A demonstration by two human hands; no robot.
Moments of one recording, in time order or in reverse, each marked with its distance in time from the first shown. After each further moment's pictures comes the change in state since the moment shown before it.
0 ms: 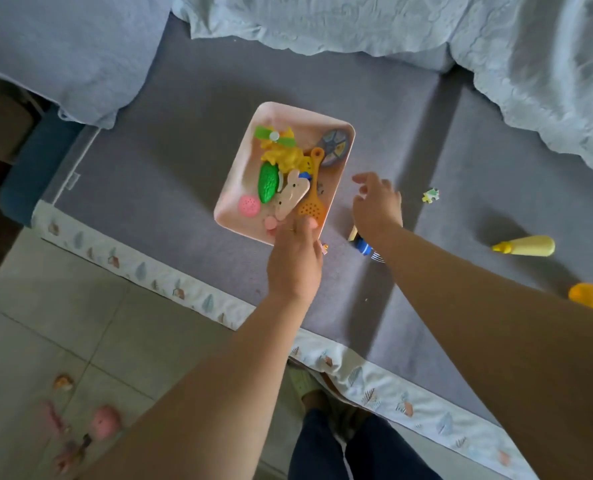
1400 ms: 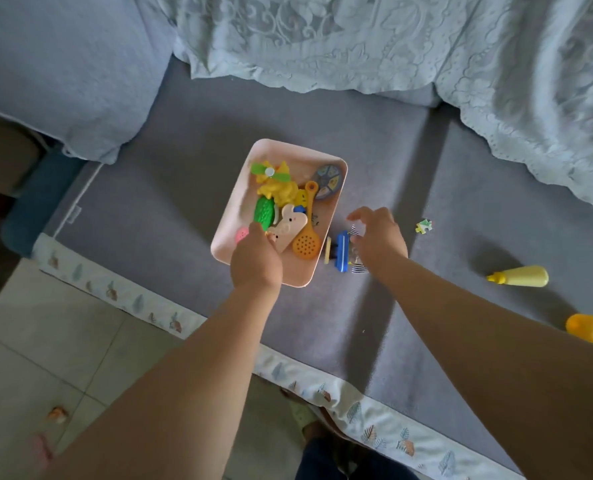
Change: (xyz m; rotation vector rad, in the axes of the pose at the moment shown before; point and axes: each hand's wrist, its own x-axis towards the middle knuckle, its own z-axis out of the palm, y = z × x) left_hand 0.066 -0.029 -0.023 0.039 -0.136 -0.387; right_hand 0.011 0.009 -0.016 -0.117 -0.077 -0.054
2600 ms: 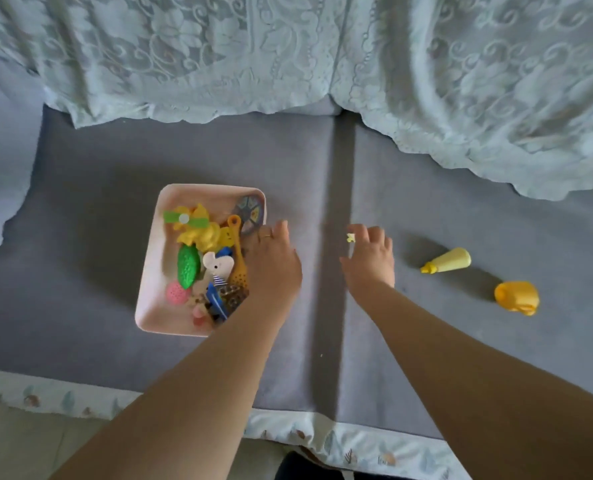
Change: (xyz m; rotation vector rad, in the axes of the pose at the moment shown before) left_hand 0.007 0.116 0.057 0.257 0.003 0.541; right_hand -0.003 0.073 -0.025 -0.014 0.248 0.269
